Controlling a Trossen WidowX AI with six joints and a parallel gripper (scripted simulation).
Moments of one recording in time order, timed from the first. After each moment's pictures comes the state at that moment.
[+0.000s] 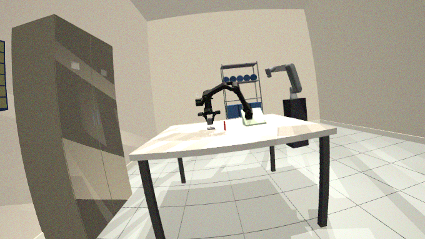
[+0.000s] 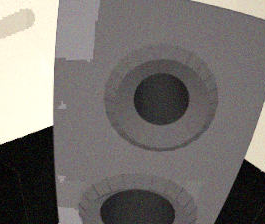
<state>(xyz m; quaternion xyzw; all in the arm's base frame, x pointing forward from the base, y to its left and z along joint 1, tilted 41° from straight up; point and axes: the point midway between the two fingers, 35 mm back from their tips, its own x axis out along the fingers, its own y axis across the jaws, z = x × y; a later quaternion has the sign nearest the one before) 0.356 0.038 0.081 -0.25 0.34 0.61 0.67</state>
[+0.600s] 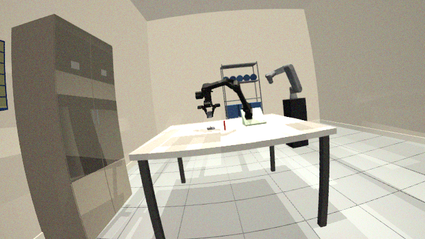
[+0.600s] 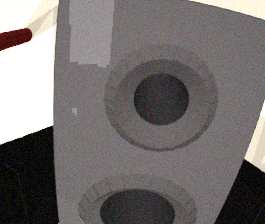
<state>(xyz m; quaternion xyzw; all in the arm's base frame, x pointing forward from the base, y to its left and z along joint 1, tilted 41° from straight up) 0.350 0.005 0.128 -0.25 0.34 0.61 0.67</state>
